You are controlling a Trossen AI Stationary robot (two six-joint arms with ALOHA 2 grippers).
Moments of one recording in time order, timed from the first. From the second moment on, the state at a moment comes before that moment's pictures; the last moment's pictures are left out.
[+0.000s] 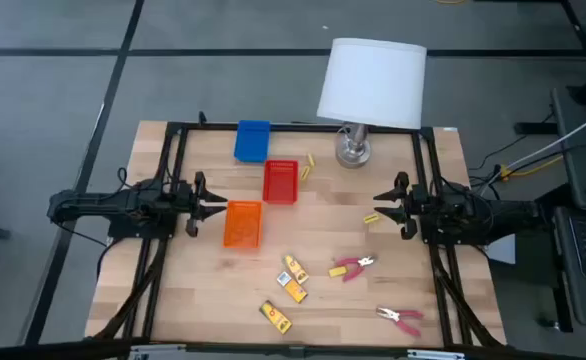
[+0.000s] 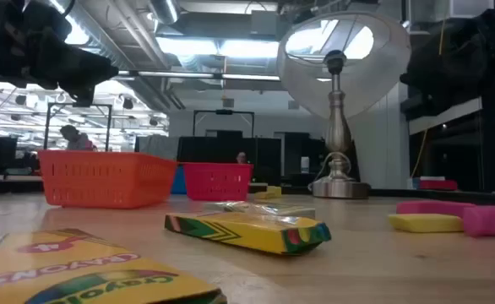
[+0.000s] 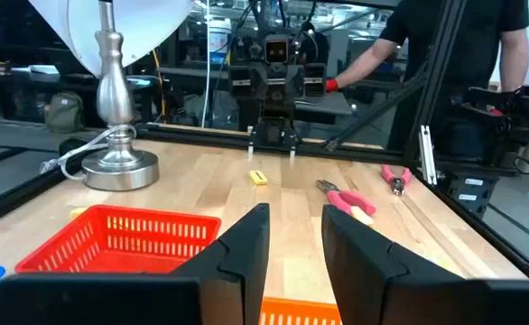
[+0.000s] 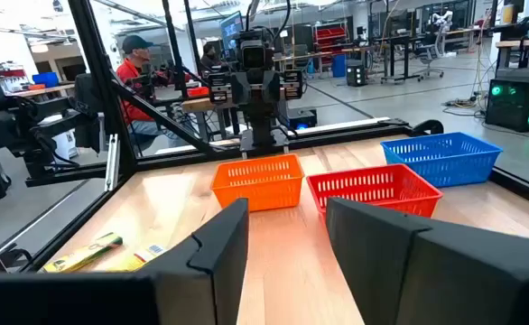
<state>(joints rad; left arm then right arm) 0.03 0.02 0.01 0.03 -0.01 -0.12 0.01 0.01 0.02 0.01 0.00 0.15</state>
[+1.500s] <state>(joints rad) 0.03 0.02 0.01 0.03 -0.01 -0.12 0.01 0.01 0.02 0.02 0.03 0.16</state>
